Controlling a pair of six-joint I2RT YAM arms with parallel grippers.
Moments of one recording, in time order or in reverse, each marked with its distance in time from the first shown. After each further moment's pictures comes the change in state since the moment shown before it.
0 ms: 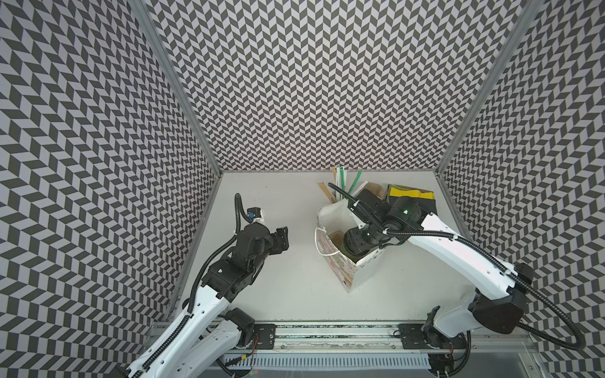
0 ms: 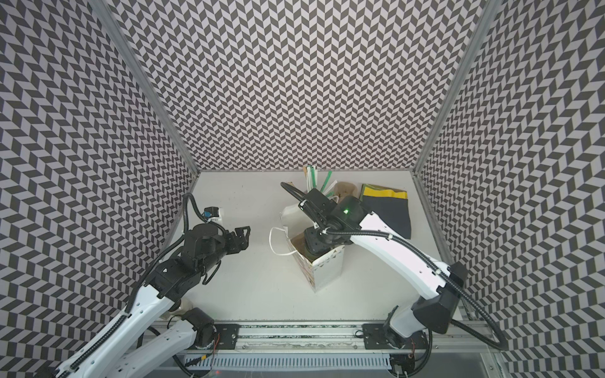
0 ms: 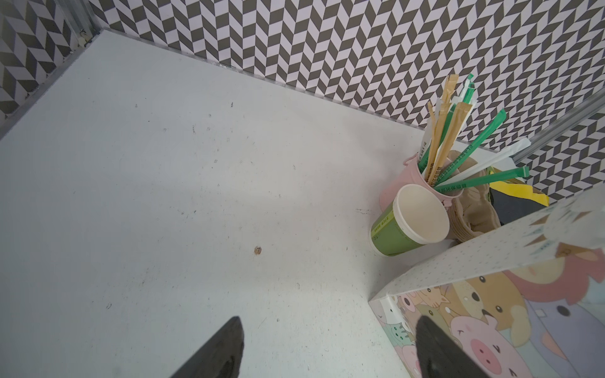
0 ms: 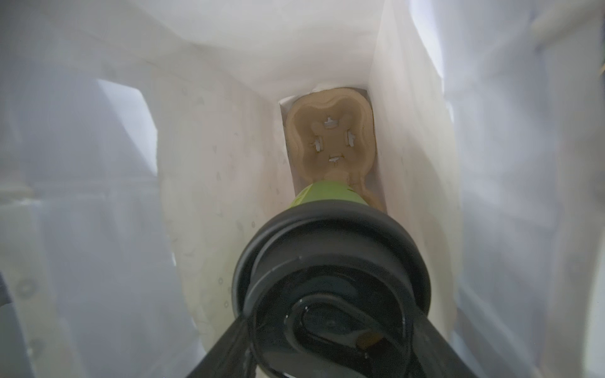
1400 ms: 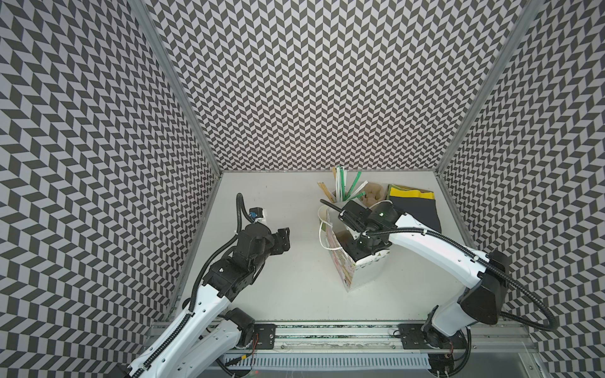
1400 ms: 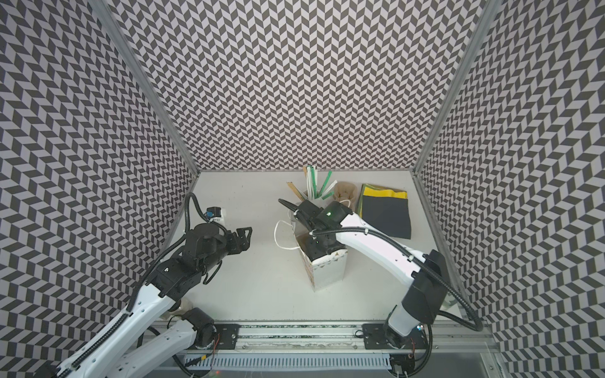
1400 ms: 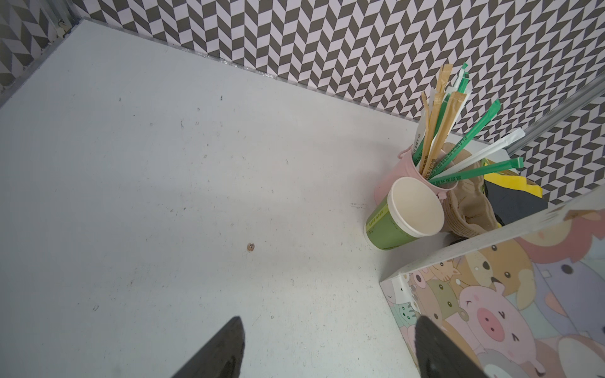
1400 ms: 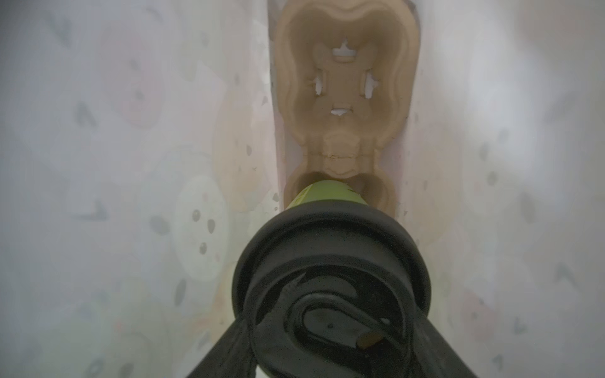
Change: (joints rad) left arm -0.005 0.007 -0.003 0.007 0.028 0.007; right arm -0.035 0.090 -0.124 0.006 -0.035 -0.015
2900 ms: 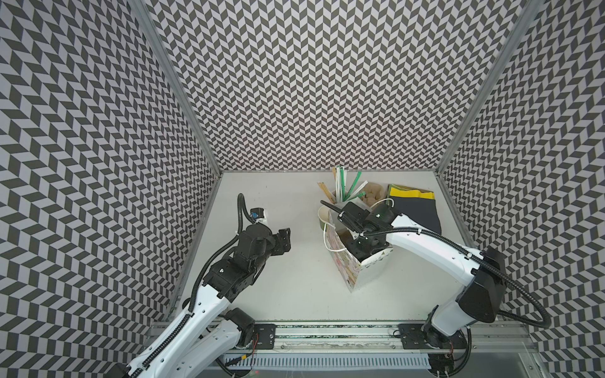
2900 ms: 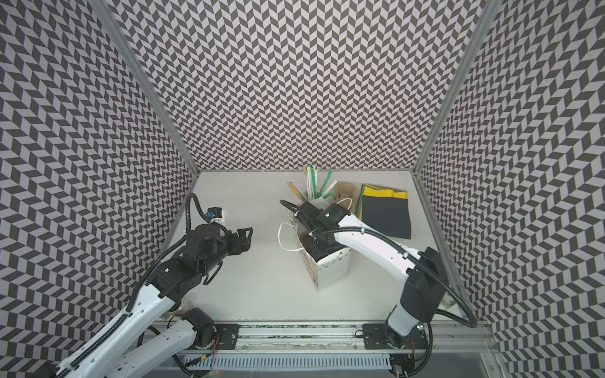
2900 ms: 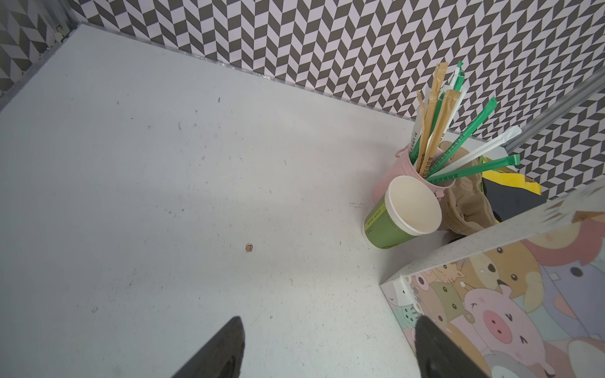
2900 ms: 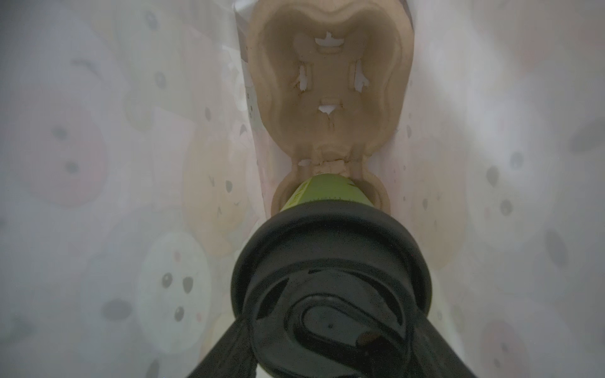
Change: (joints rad) left arm -0.022 -0.002 0.000 0.000 -0.016 0.000; right arm 0.003 0.023 -0.064 0.063 0.045 0.000
